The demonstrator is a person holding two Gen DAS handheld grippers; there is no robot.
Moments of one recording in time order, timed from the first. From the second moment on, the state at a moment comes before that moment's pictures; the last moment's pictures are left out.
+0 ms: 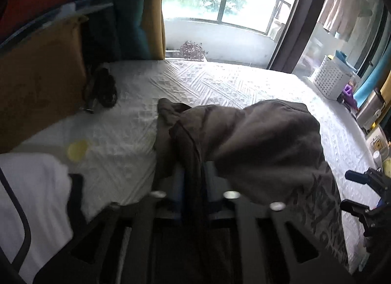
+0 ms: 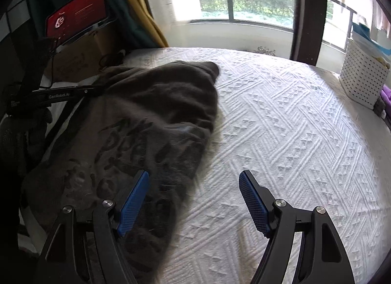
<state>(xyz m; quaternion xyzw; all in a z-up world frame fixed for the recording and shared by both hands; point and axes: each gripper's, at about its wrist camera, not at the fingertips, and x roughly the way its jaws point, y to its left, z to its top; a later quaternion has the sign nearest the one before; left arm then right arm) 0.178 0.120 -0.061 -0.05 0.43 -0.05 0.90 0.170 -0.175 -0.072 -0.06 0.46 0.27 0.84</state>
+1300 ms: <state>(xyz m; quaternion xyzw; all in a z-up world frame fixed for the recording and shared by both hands) -0.006 0.102 -0.071 -0.06 0.43 -0.09 0.90 0.084 -0.162 -0.094 -0.09 0.47 0.26 0.84</state>
